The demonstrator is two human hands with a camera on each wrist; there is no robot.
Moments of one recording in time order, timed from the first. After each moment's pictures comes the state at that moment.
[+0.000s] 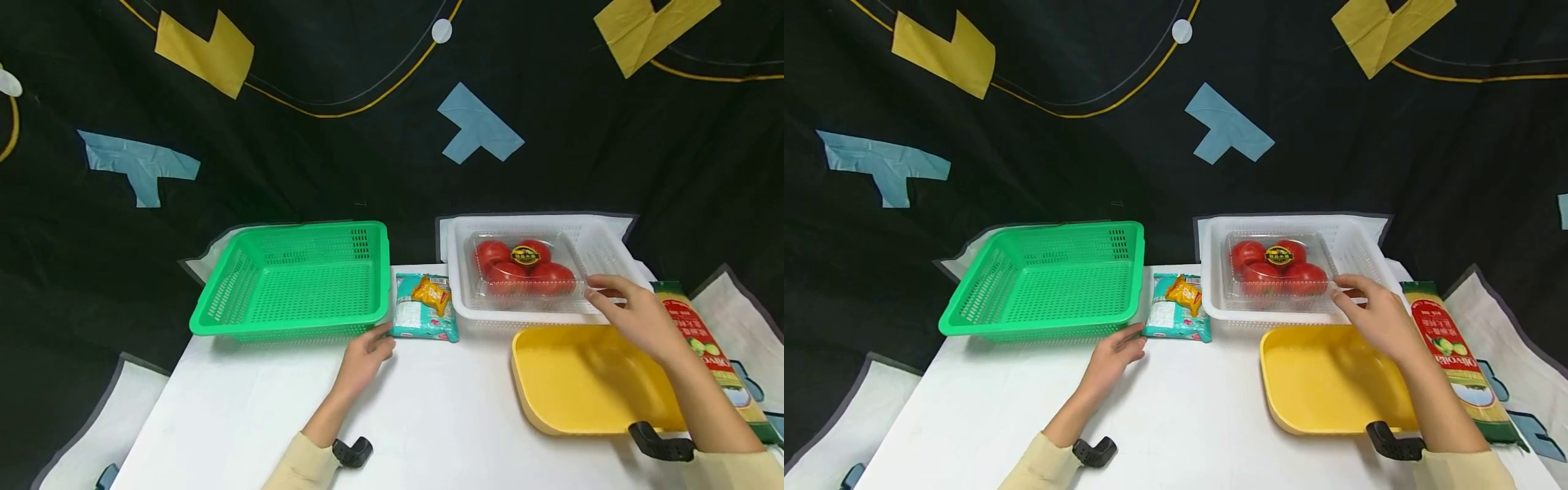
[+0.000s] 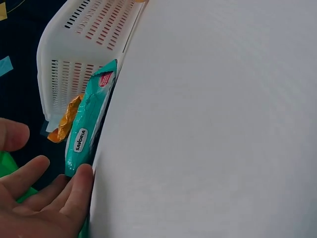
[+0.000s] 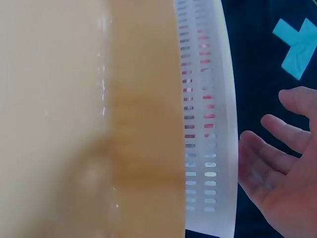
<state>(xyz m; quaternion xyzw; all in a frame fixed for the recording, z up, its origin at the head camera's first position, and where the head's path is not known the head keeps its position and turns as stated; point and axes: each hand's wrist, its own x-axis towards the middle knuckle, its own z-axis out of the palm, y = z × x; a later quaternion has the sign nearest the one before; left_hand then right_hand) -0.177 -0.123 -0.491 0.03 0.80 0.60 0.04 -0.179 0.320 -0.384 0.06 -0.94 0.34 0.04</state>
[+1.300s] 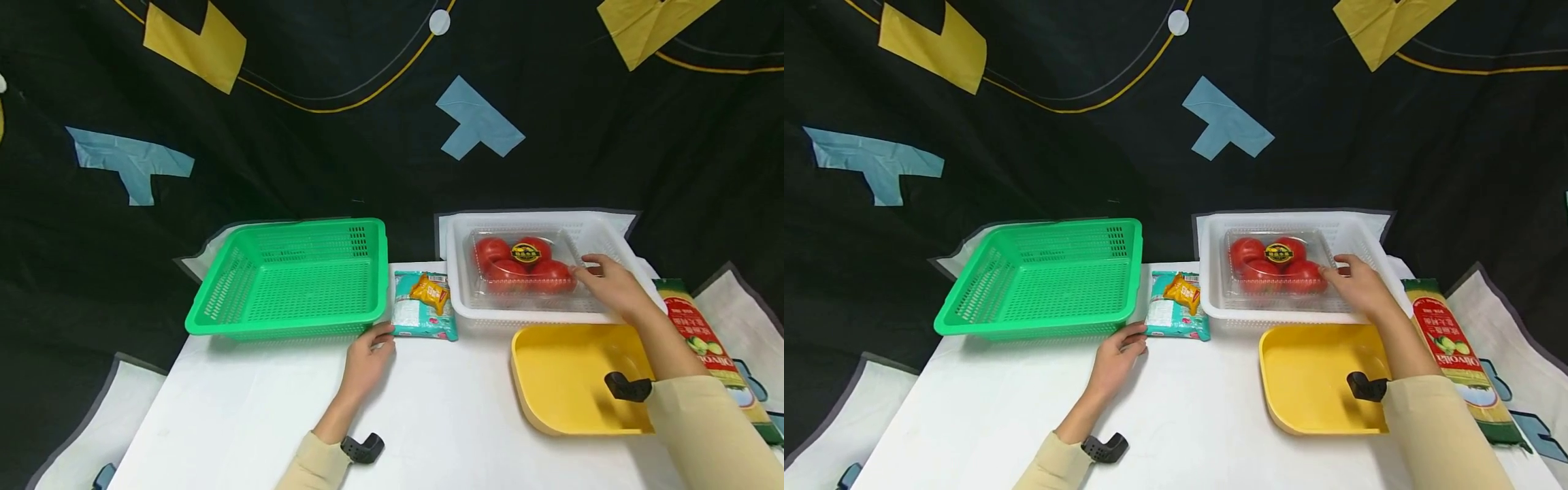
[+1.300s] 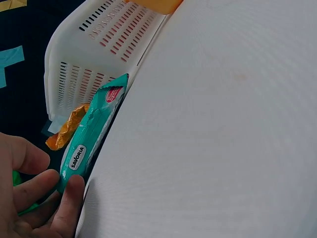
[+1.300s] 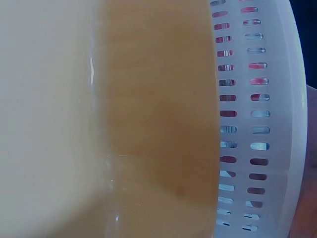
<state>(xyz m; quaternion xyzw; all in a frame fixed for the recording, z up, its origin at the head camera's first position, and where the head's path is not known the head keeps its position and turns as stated) -0.181 -0.111 -0.506 0.02 0.82 0.57 -0.06 -0.251 0.328 -0.403 -0.01 -0.93 0.37 -0.08</state>
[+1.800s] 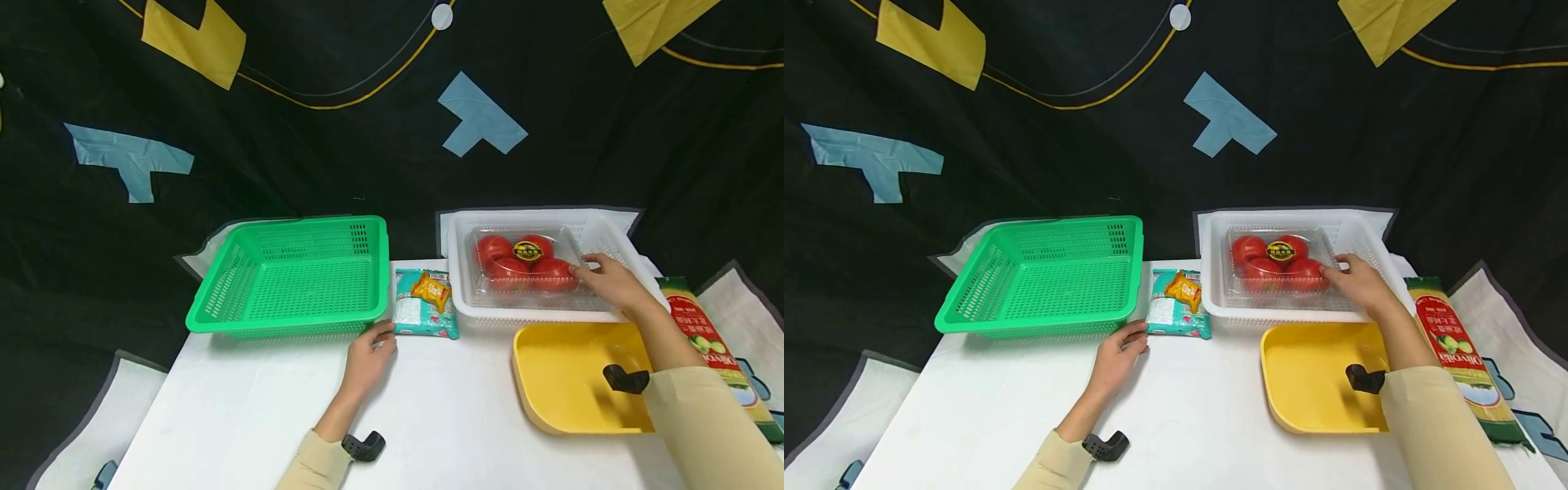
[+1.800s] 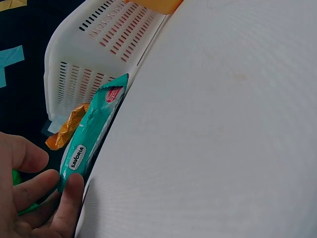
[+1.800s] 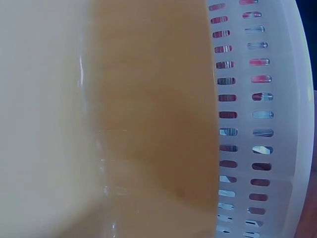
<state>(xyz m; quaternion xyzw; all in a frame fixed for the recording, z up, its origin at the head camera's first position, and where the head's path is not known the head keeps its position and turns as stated) -0.181 -0.108 -0.504 0.02 0.82 0.57 -0.06 -0.257 0.330 -0.405 -0.01 -0.92 0.38 -0.11</state>
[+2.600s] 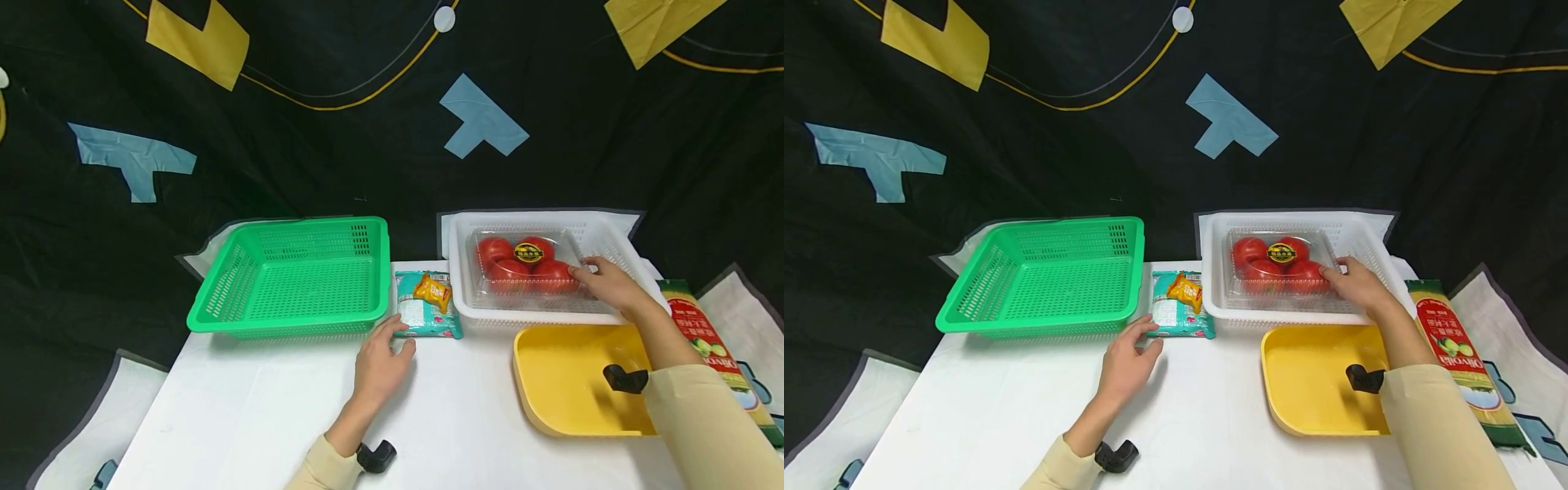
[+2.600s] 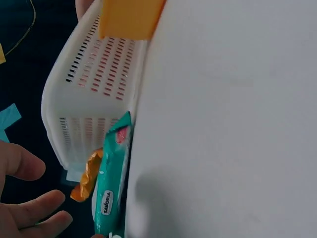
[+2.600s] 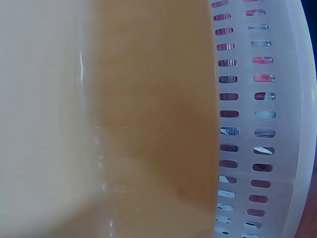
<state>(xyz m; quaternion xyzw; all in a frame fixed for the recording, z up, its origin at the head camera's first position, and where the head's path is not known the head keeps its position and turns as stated) -0.161 -0.079 -0.470 0.02 0.89 0.44 -0.10 -0.260 0.328 -0.406 -0.01 -0.91 0.38 -0.14</state>
